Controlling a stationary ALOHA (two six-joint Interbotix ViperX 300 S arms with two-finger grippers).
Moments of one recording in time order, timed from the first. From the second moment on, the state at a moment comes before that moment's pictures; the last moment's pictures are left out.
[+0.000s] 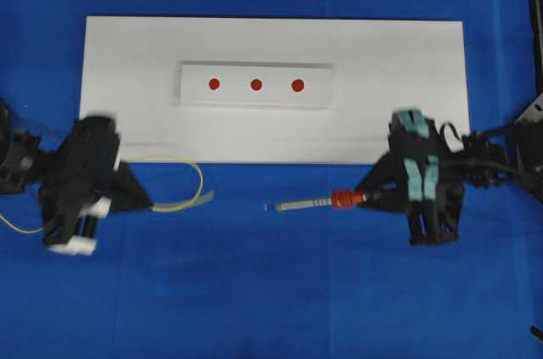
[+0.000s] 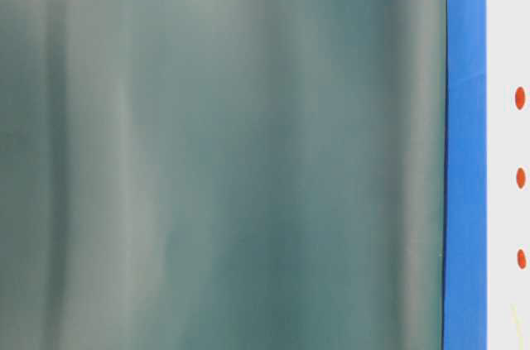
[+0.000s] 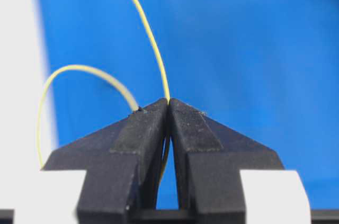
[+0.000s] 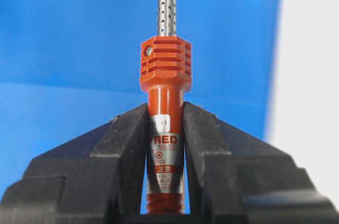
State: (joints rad) left arm -0.23 -0.41 0.95 0.00 0.14 -0.23; right arm 0.18 -0.33 0.92 0.11 0.14 0.24
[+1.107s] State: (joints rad) left arm 0.13 -0.23 0.74 0.00 0.50 -0.27; right arm -0.18 -0.33 0.81 0.00 0.40 0.24
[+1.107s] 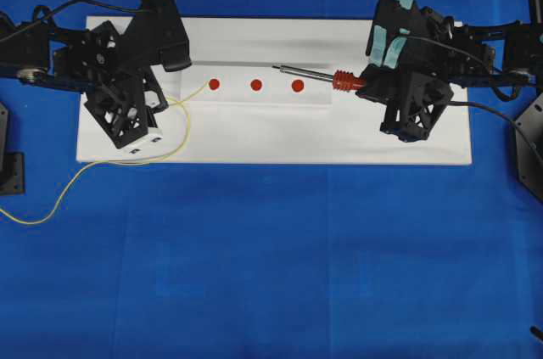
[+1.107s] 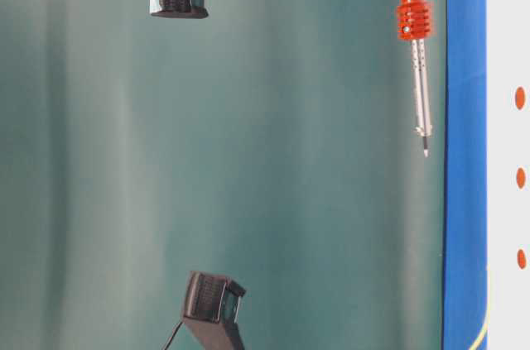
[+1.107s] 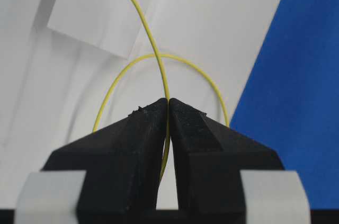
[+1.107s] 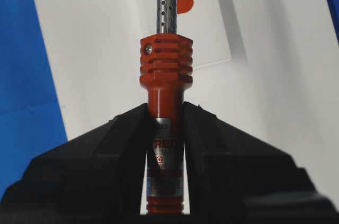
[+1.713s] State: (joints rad) left arm 0.13 -0.16 0.73 0.00 0.45 -0.27; right arm -0.18 -0.32 0.81 0.00 0.40 0.24
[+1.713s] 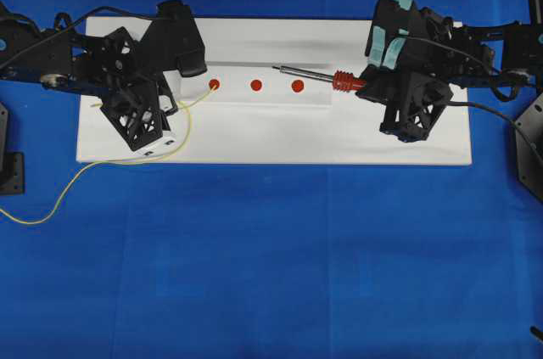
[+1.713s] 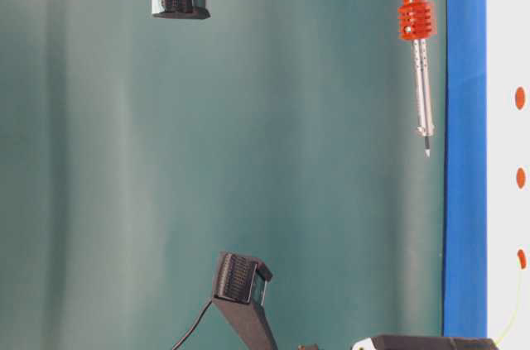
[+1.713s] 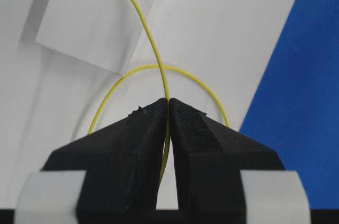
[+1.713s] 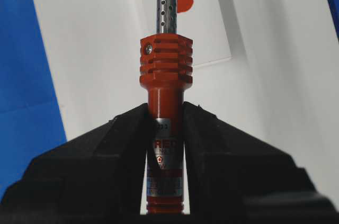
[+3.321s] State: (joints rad) left arm 0.13 -0.14 0.73 0.00 0.46 -0.27; right arm -0.15 0.05 0.48 -0.07 0.50 0.23
